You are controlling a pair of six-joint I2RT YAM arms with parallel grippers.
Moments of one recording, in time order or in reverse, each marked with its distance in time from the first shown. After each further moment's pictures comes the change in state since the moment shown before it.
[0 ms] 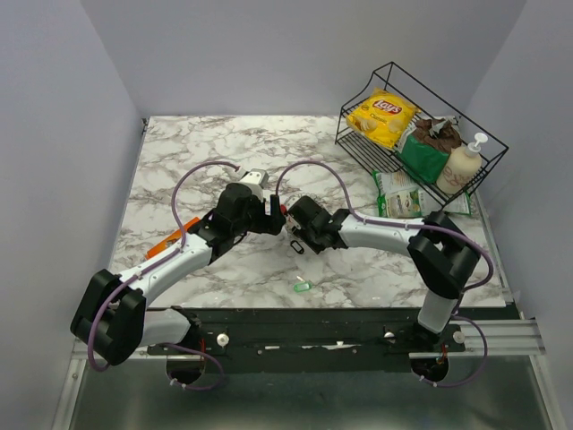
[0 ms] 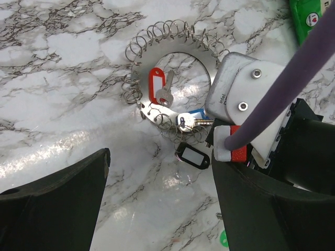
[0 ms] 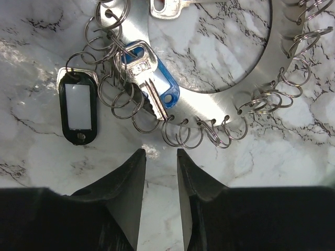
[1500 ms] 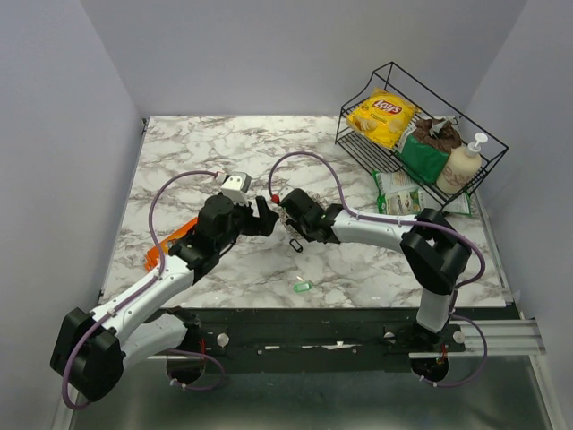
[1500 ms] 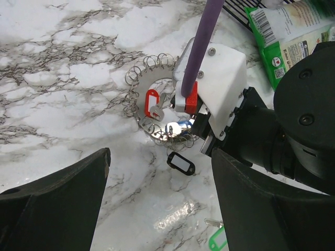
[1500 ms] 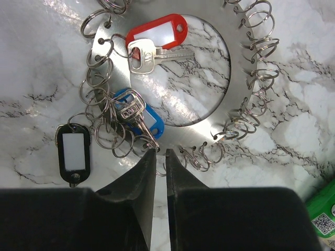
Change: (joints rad) left arm 0.000 -0.244 -0.112 0.057 -0.073 -0.029; right arm 0.006 0.061 0.097 0.052 0.101 -0.011
